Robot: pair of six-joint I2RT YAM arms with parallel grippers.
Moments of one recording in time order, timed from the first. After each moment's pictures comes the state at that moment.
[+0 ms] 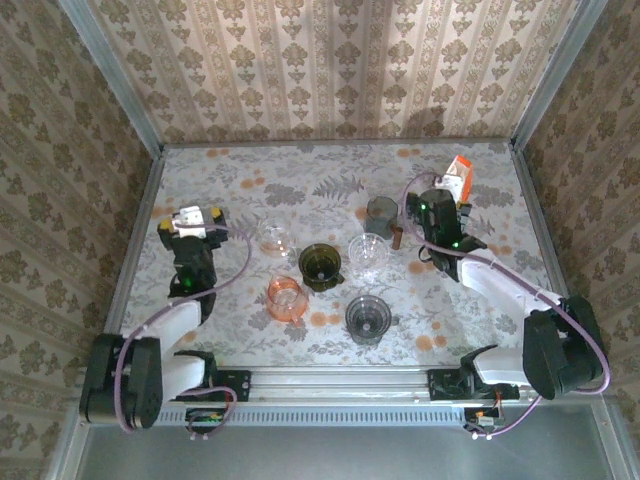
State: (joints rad) left arm -0.16 1.11 0.31 0.75 -0.41 0.05; right arm 0.32 1.31 0.80 0.01 0.53 0.38
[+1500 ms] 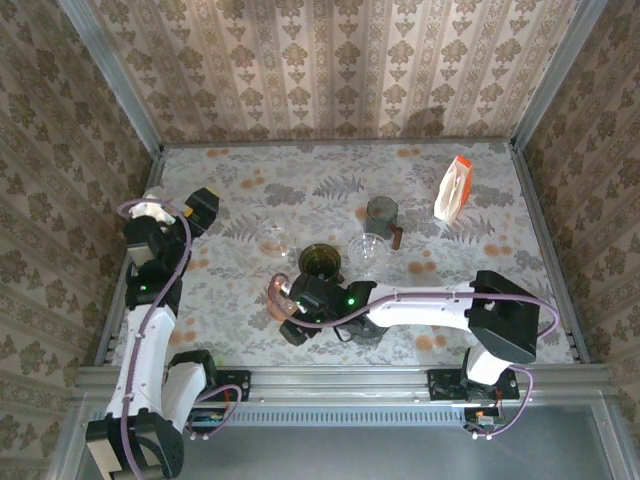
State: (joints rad) left arm 0.07 0.81 0.64 0.00 0.37 -0.79; right arm 1.18 1.67 1.05 -0.32 0.05 0.38
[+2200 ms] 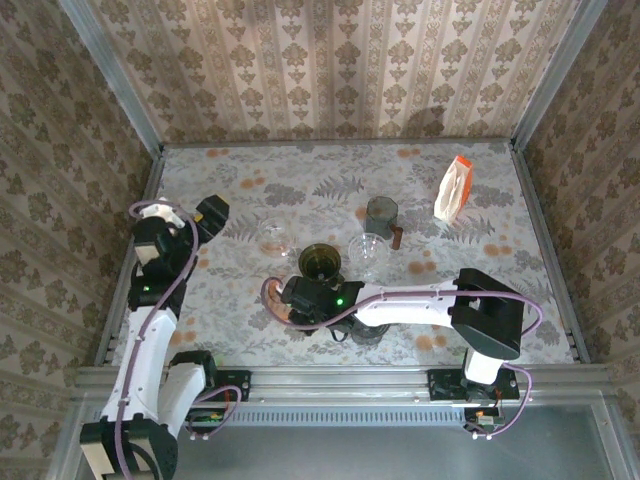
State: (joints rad) left arm -0.01 0.80 0.65 -0.09 0.35 -0.75; right arm 1.19 1.74 1.10 -0.37 0.16 0.35
